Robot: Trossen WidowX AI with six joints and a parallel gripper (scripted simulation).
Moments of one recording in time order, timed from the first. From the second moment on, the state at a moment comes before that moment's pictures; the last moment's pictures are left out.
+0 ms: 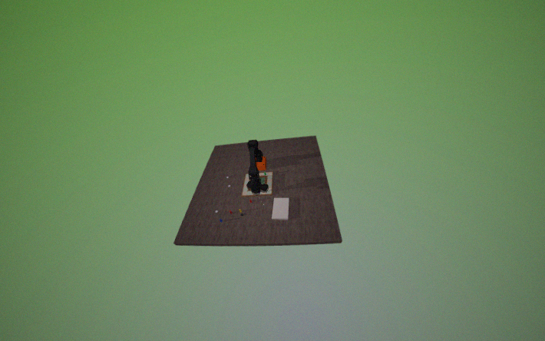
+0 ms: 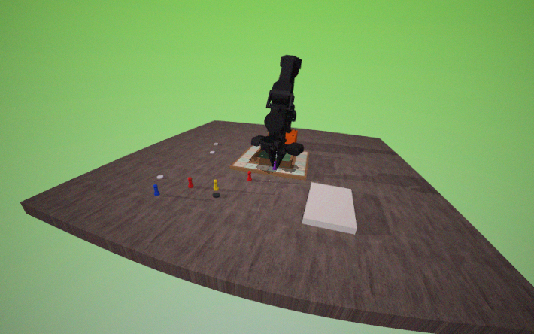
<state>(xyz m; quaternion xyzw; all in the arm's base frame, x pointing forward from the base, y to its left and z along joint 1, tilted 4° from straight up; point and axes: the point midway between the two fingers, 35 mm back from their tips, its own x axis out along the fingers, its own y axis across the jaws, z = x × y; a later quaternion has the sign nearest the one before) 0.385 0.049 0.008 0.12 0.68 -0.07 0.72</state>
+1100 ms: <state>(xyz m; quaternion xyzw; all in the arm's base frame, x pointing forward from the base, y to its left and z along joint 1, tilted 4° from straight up) 0.376 0.045 0.134 0.12 0.68 -0.07 0.72</state>
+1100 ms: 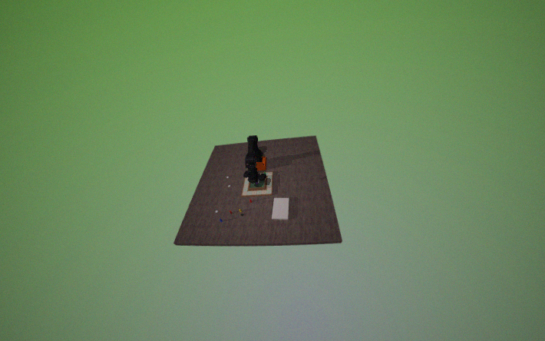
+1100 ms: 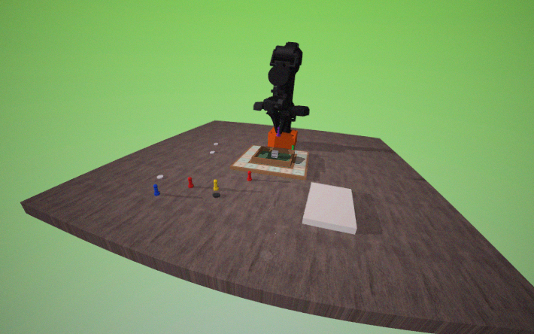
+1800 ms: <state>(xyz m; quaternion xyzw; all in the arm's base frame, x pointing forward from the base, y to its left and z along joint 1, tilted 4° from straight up) 0.319 0.096 0.098 0.12 0.69 -0.07 0.72</state>
